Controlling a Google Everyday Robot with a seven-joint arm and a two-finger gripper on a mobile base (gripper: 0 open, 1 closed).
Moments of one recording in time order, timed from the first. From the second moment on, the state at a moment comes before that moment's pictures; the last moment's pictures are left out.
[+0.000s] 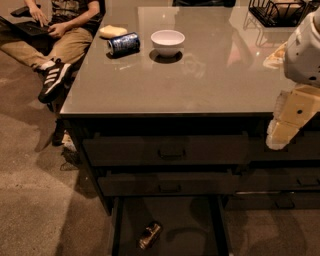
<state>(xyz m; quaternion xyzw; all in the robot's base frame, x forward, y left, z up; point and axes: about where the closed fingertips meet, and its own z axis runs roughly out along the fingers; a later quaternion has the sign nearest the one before) 0.438 -0.216 0.977 -0.60 0.78 -0.04 0.16</state>
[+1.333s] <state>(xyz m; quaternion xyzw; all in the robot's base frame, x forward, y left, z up) 0.435 -0.203 0.932 -0.60 0.78 0.03 0.19</state>
